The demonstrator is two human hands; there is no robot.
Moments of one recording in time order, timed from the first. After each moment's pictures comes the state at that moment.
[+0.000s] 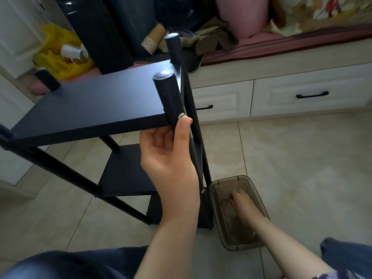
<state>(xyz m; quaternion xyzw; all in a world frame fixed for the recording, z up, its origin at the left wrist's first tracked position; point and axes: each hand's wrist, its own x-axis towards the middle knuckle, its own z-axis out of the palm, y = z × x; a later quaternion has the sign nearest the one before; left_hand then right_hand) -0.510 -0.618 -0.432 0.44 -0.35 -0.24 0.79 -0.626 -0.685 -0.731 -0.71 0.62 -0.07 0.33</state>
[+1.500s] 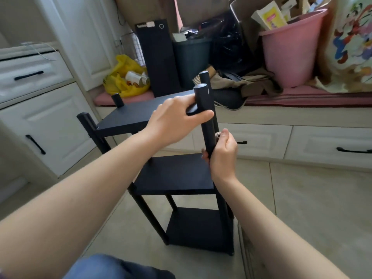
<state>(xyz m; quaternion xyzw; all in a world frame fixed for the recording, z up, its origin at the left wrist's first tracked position) -0.354 -0.667 -0.316 0.65 -0.70 -0.03 0.31 -0.454 -0.711 -0.442 -0.44 0.36 -0.63 0.53</state>
